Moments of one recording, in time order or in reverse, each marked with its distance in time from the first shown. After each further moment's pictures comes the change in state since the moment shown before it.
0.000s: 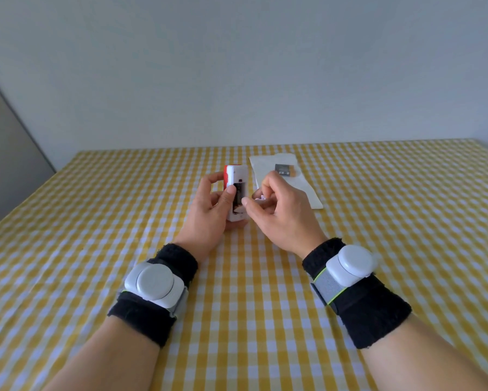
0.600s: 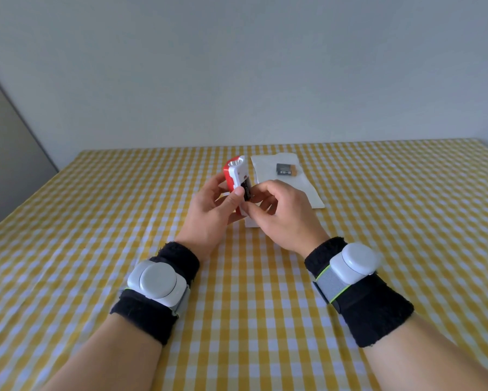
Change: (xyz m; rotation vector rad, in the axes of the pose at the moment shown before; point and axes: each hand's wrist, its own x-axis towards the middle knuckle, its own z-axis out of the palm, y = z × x) left_hand -0.002 0.000 -0.001 -0.067 -0.049 0.044; right_hand 0.001 0.002 0.002 0.010 -0.061 0.031
